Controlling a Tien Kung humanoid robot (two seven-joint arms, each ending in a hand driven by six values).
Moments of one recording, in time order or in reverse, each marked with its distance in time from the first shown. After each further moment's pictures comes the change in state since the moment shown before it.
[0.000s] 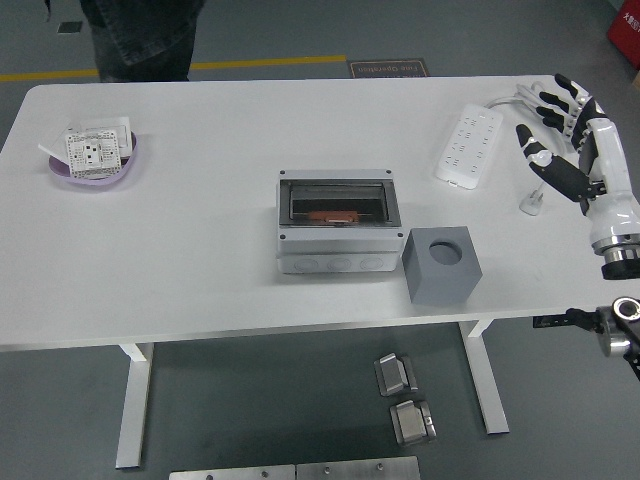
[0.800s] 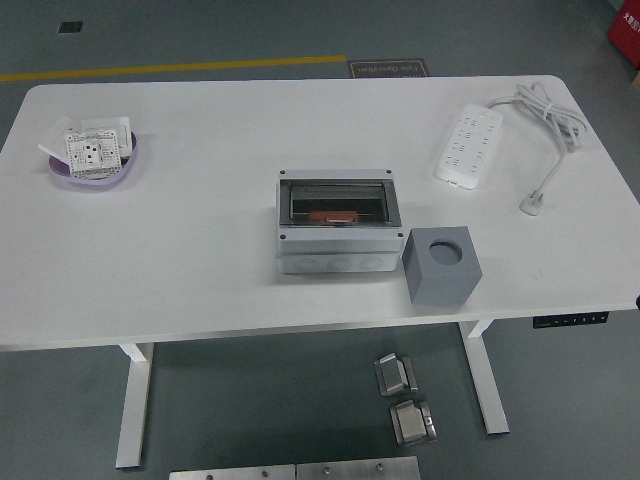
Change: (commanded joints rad) left arm -0.030 0.035 -0.126 -0.013 0.047 -0.001 -0.031; right arm -0.078 0.033 0.291 -0.037 0.430 0.134 0.075
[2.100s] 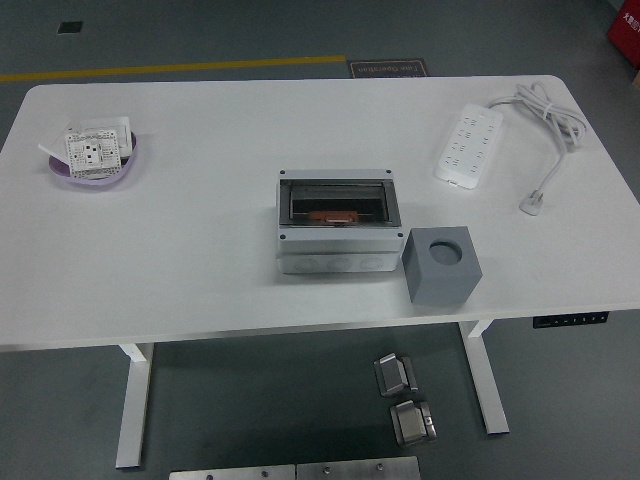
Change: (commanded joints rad) left arm -0.031 0.004 -0.406 -0.113 0.372 -0.009 0.011; right arm -0.025 -0.006 0.060 0.015 -0.077 -0.024 -0.026
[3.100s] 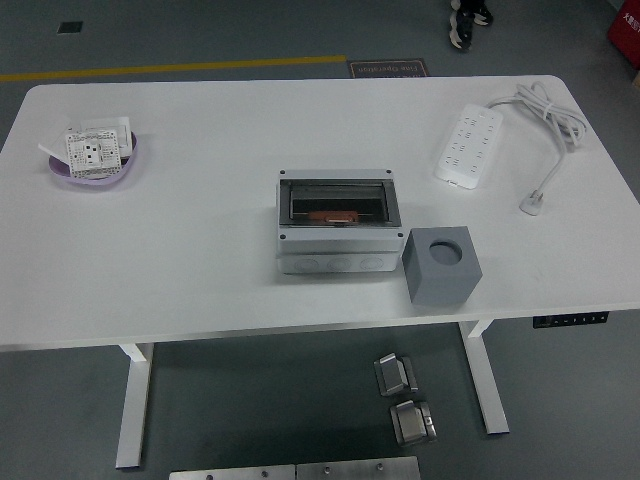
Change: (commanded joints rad) left arm 0.006 -0.011 0.049 0.020 -0.020 0.006 0.028; right arm 0.011 -0.008 -0.039 0.001 -0.044 -0.013 -0.015
